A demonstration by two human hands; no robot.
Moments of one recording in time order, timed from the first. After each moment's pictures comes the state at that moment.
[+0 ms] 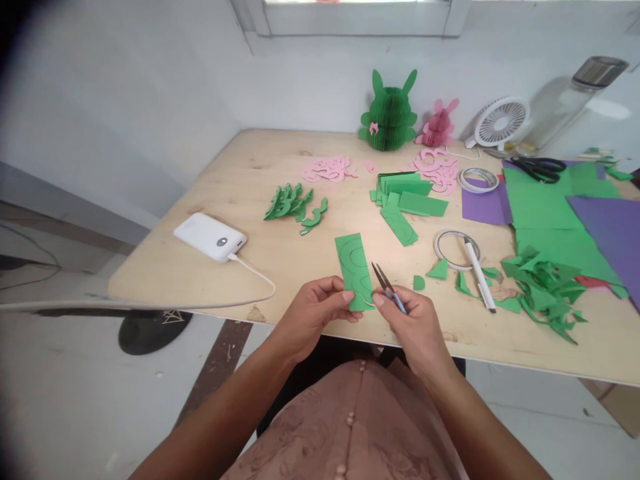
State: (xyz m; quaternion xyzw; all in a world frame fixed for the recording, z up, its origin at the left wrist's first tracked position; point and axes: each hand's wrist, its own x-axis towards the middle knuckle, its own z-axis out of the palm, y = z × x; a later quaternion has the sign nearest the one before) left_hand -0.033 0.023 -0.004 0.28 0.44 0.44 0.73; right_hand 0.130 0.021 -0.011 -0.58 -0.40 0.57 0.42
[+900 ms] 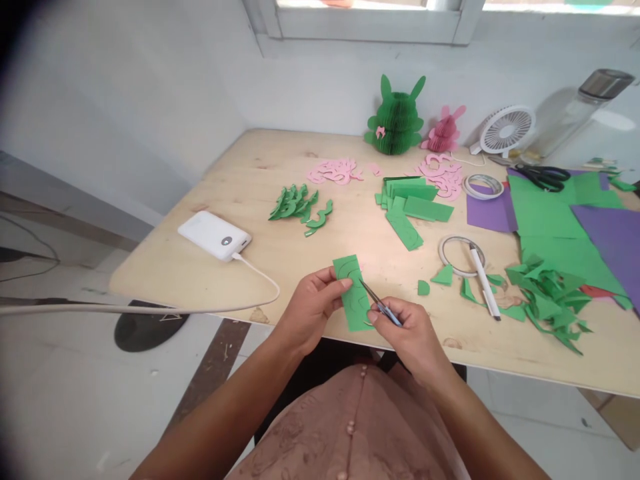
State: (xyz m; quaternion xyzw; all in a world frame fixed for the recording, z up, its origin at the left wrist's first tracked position) left_hand -0.032 0.032 0.002 0.23 0.42 0.53 0.70; right_hand 0.132 0.018 -0.015 -0.57 -0.54 0.55 0.30
